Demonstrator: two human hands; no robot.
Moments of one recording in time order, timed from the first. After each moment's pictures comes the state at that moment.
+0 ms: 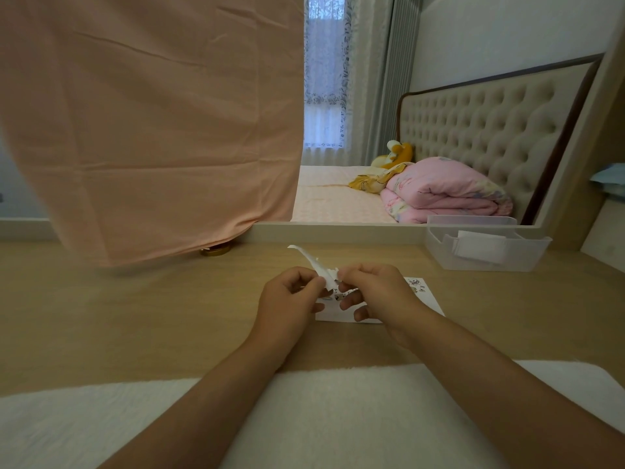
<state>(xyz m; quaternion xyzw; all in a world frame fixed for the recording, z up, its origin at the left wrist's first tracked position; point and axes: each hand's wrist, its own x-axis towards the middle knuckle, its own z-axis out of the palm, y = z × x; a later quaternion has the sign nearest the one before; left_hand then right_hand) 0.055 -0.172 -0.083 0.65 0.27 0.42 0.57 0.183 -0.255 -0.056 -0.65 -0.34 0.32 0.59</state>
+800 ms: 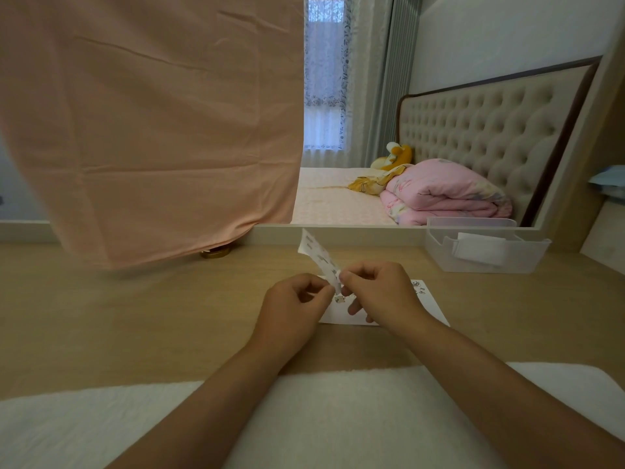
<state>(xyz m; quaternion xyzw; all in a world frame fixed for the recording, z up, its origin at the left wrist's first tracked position) 0.050 -0.174 -0.081 0.79 0.27 0.39 0.39 0.185 -0.256 -0.058 -0.73 -0.41 0.15 0.53</state>
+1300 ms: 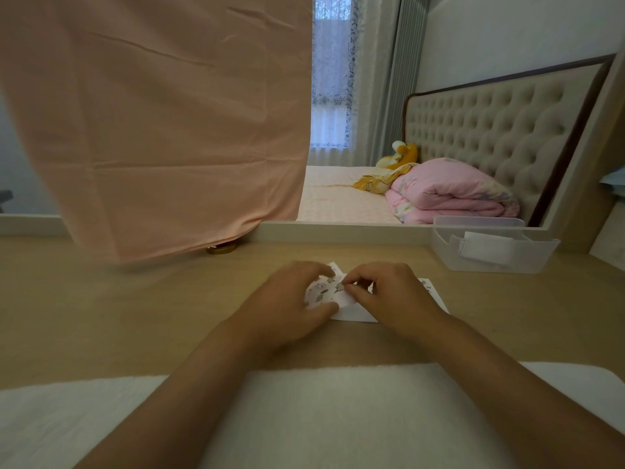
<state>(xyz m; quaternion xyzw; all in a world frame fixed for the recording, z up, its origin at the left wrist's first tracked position) 0.027 -0.148 -0.065 0.93 0.23 0.22 0.20 0.207 -0.258 -0.070 -0.71 -0.61 -0.04 0.36</state>
